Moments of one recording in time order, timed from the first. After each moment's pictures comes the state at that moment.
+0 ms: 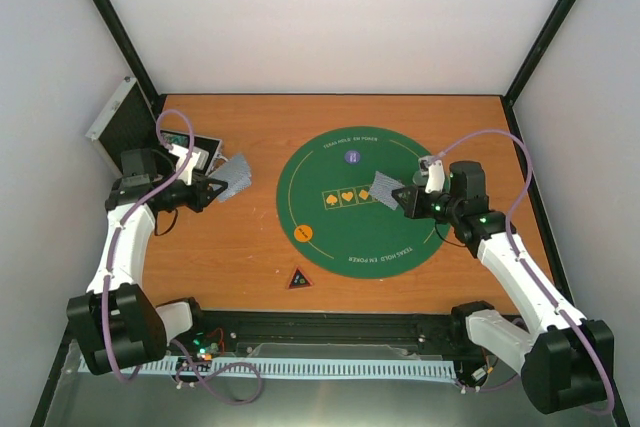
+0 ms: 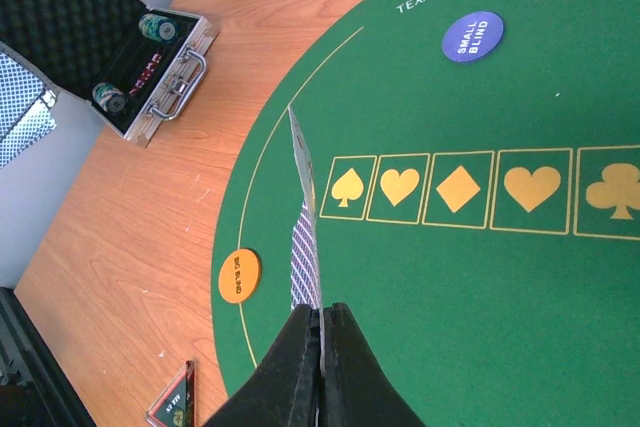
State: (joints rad) left arm 0.26 1.16 0.86 -0.66 0.89 0.41; right arm 0.20 1.00 0.67 -0.30 -0.56 0.33
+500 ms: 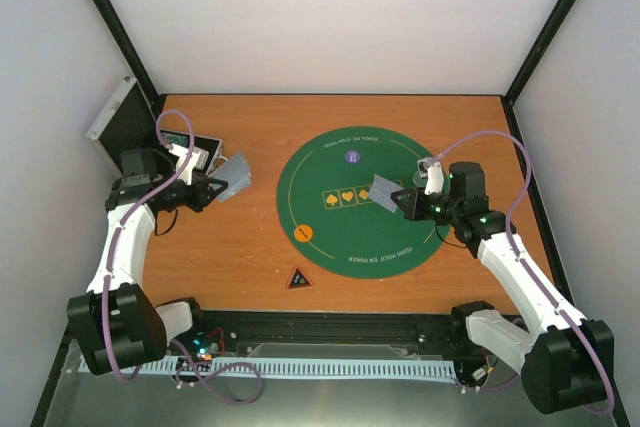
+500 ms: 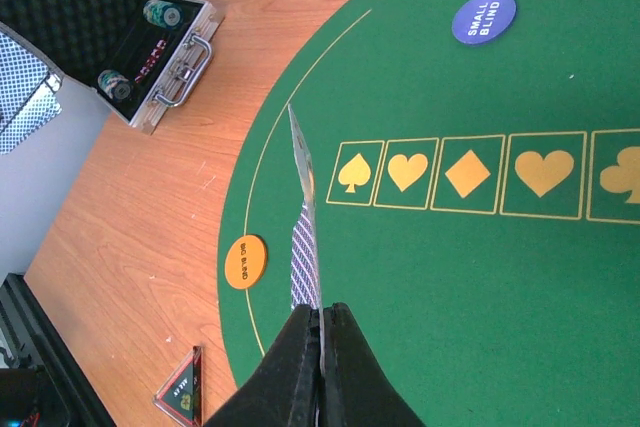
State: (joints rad) left arm 0.26 1.16 0.86 -0.65 0.89 0.41; right arm 0.20 1.00 0.67 -0.32 -0.58 0.32
